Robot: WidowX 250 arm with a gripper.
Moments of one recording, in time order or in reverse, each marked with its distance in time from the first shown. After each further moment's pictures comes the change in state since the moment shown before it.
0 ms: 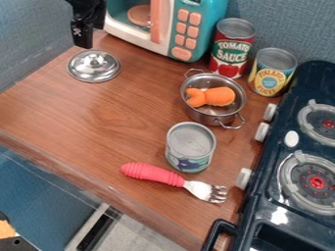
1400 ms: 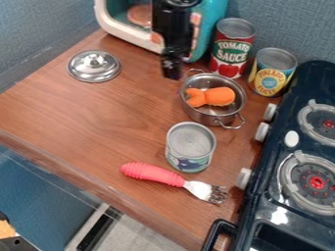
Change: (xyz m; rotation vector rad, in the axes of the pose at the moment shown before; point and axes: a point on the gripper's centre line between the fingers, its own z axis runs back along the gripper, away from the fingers) arm -0.157 0.033 0.034 -0.027 0.203 -0.107
